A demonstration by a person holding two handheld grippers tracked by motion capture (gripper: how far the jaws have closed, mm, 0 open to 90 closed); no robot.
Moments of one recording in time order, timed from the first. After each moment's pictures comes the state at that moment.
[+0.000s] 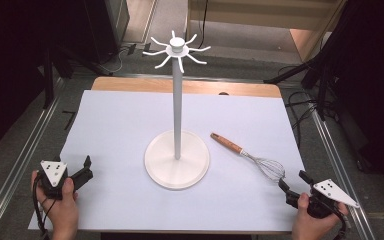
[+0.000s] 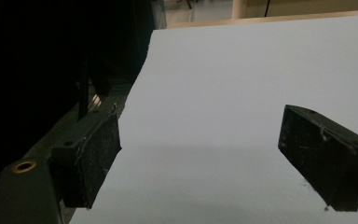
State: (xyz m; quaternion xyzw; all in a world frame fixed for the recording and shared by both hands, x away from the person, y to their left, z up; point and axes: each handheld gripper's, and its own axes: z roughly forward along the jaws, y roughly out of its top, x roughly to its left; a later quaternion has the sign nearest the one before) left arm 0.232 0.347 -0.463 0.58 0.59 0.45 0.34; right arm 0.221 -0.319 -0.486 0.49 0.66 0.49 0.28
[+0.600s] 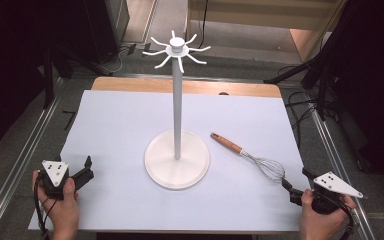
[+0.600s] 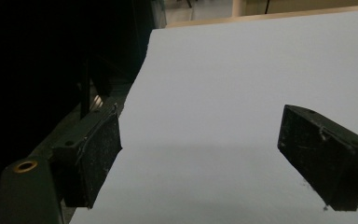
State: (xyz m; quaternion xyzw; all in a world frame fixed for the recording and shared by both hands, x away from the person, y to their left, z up) left arm 0.232 0.345 -0.463 0.58 0.58 0.45 0.34; right arm 0.228 -0.317 -0.452 0.47 0.73 0.42 0.27
